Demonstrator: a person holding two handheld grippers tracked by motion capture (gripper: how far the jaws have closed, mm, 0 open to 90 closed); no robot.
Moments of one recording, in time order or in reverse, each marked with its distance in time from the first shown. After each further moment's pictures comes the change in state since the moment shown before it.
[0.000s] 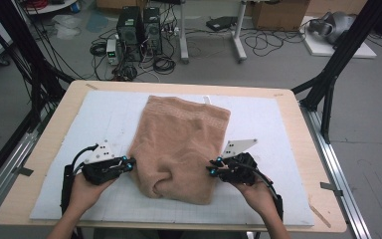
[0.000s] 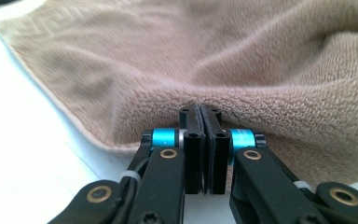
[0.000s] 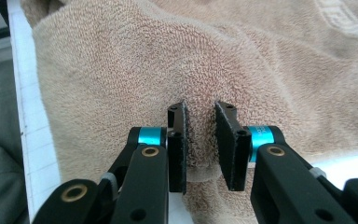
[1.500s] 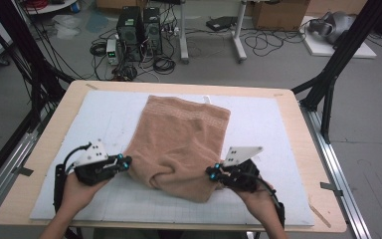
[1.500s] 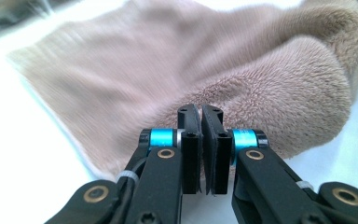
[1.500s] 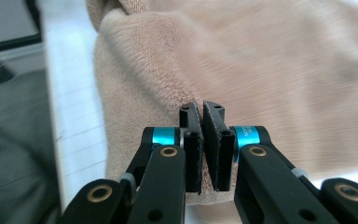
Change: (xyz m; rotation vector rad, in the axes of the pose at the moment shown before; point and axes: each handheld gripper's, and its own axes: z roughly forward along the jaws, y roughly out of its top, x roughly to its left) left arm 0.003 0.026 -0.022 -0.057 0.011 0.057; right arm 0.017 0.007 -0.022 -0.069 -0.012 -0.043
